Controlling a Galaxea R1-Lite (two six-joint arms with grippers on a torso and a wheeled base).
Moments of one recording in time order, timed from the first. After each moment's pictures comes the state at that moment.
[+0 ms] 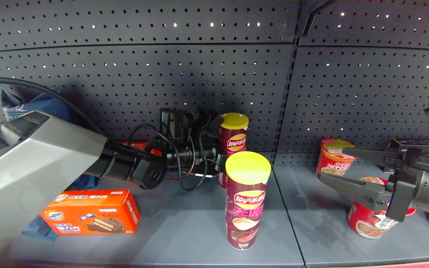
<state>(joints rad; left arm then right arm) -0.47 2.19 -1.33 -0.57 -0.52 0.11 0.56 1.20 -0.66 -0.40 0.17 -0.03</state>
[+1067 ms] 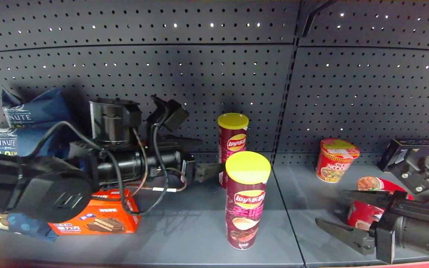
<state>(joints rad) -0.45 1.77 -0.92 -0.57 -0.47 0.10 0.55 1.22 -0.48 -0.37 0.12 -0.03</state>
